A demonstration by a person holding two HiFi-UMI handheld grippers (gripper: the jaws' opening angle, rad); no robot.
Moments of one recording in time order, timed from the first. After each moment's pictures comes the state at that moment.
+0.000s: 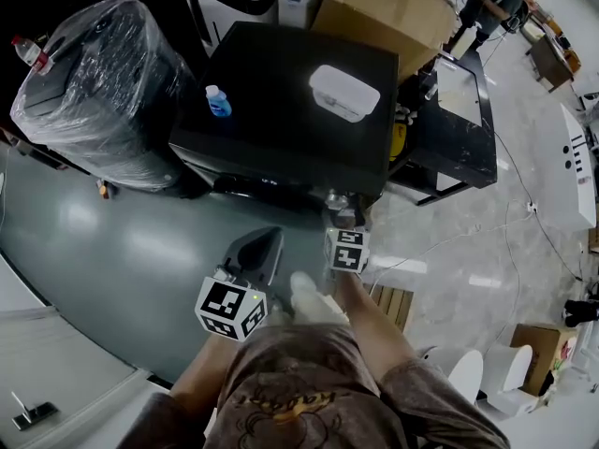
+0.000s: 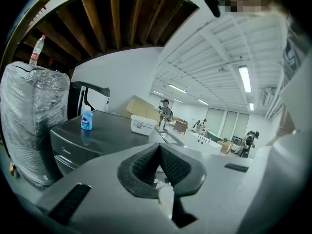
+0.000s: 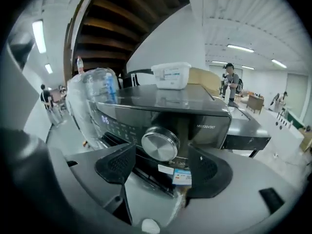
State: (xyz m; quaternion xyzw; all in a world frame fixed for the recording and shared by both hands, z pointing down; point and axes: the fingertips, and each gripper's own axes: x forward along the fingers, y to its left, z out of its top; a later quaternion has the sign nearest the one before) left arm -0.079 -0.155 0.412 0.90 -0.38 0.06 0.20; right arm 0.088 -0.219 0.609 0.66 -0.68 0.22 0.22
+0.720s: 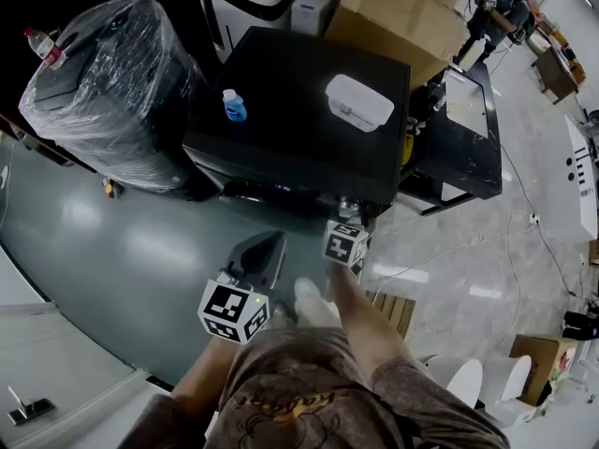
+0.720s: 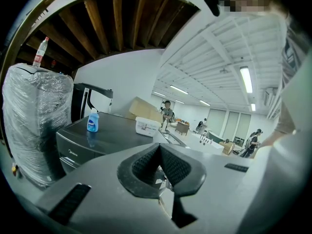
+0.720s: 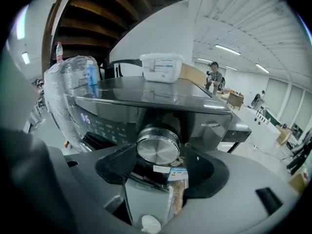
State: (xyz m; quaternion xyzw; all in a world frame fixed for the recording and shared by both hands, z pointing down) left arm -0.102 -0.158 0.409 0.90 -0.39 0.06 0.20; right arm 0.090 -0.231 0.618 0.72 -0.59 0.24 0.26
